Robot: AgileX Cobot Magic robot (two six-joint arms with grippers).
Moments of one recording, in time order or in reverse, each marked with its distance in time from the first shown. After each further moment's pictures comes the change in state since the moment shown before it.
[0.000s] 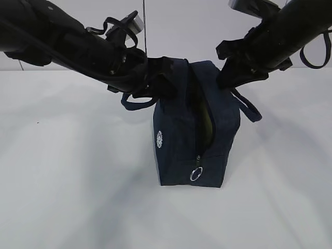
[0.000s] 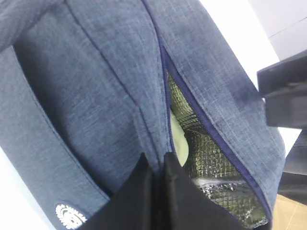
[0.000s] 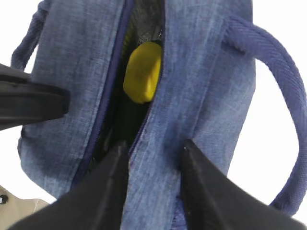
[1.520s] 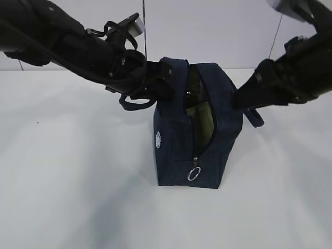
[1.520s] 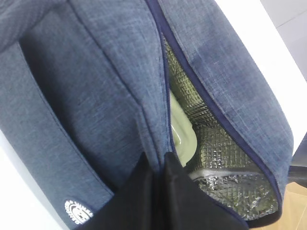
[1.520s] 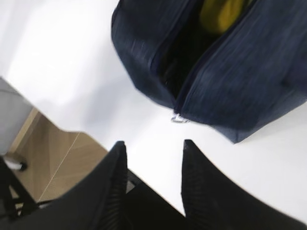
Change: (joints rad) left arm 0.000 0.000 0.000 0.052 -0.002 0.002; right arm 0.000 -0.383 0.391 0.187 -0.061 -0.262
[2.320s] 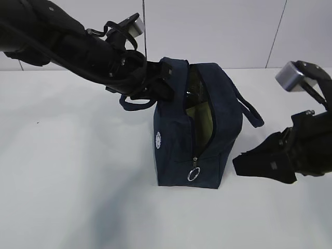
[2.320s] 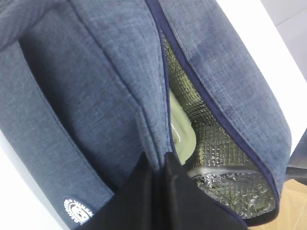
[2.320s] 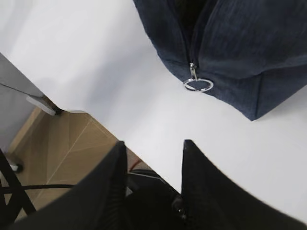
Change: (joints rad) left arm 0.000 0.000 0.000 0.001 0.005 0.000; right arm 0.000 -0.117 0.370 0.274 -0.107 -0.390
